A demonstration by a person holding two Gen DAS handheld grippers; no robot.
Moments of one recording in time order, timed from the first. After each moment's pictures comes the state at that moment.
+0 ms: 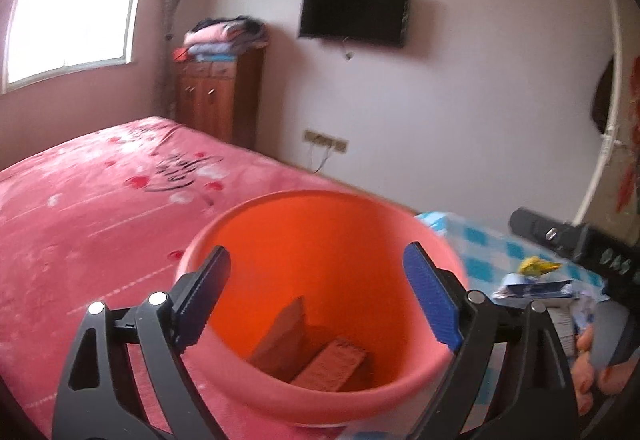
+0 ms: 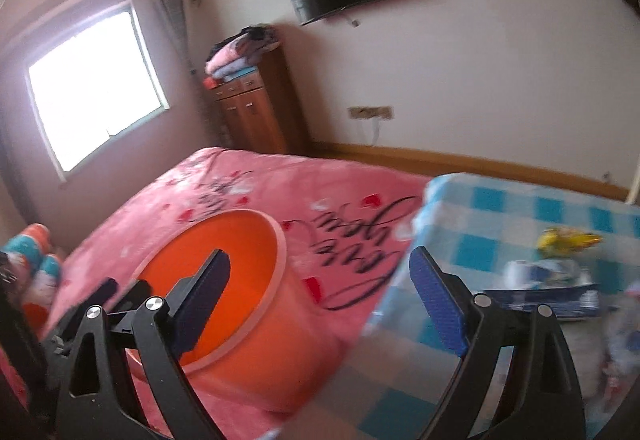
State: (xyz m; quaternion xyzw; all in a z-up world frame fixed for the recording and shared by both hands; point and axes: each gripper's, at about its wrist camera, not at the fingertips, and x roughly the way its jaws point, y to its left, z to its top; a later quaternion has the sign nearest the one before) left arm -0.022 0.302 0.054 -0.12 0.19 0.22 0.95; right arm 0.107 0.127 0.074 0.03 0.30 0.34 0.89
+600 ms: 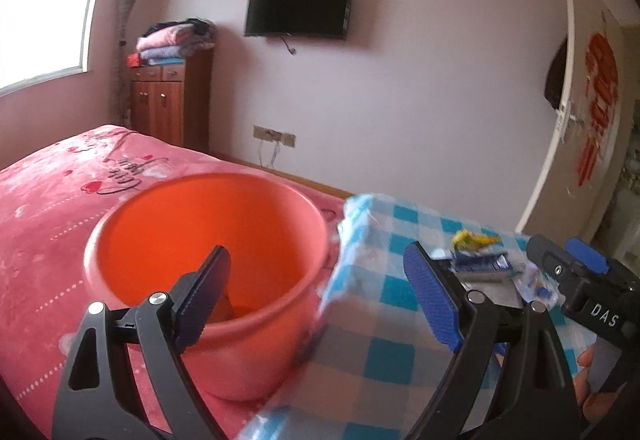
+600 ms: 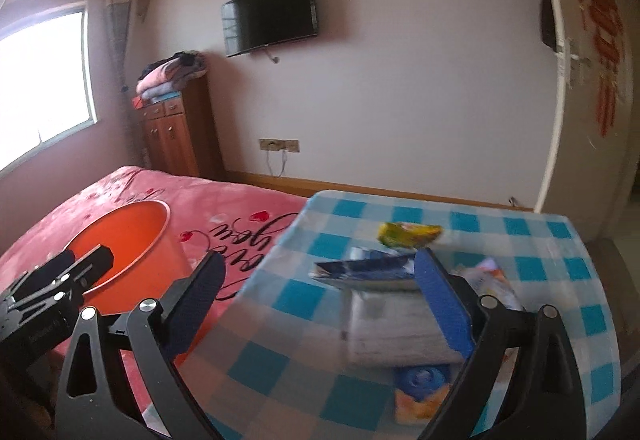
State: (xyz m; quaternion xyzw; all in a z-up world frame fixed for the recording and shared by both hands) left arm -0.008 0.215 0.053 -0.10 0.21 0.14 0.96; right arm 0.056 0.011 0.065 0.00 0.24 0.19 0.95
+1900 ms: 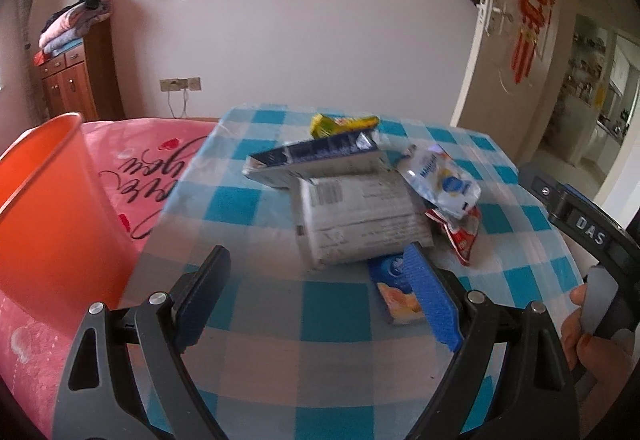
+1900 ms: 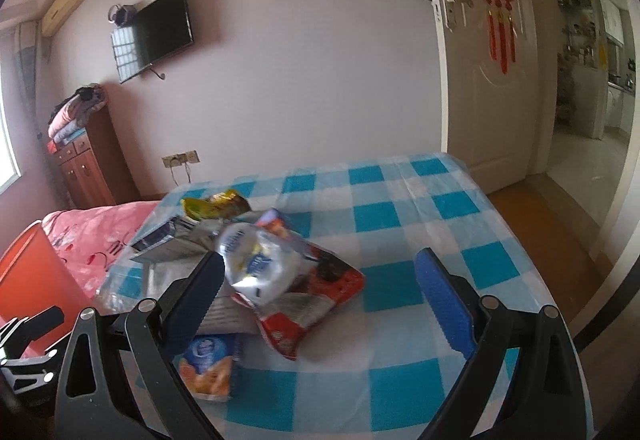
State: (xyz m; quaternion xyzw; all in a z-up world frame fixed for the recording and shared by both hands) left arm 0.050 0.051 -0.012 -0.04 0.34 0.00 0.94; right arm 0.081 -0.171 -0.004 0.07 0.26 0.04 0.96
